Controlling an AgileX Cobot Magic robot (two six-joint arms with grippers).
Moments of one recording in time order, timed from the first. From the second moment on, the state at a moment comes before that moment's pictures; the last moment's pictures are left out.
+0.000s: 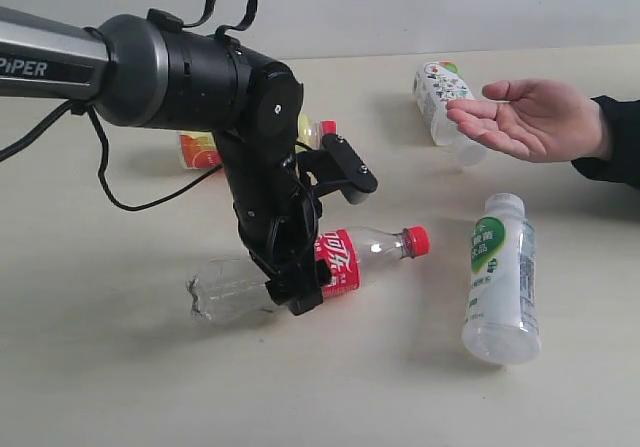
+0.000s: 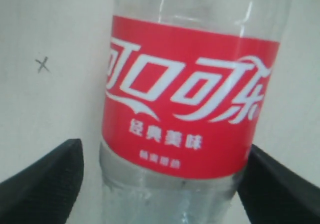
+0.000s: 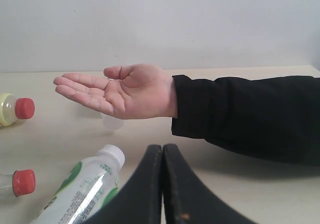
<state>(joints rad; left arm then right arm) -0.78 2.08 -1.38 -0.08 0.88 0.47 -0.03 0.01 -0.01 0.24 0.29 -0.23</state>
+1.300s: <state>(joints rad) -0.78 2.08 -1.38 -0.07 0.91 0.40 -0.03 0.01 -0.01 0.24 0.29 -0.23</state>
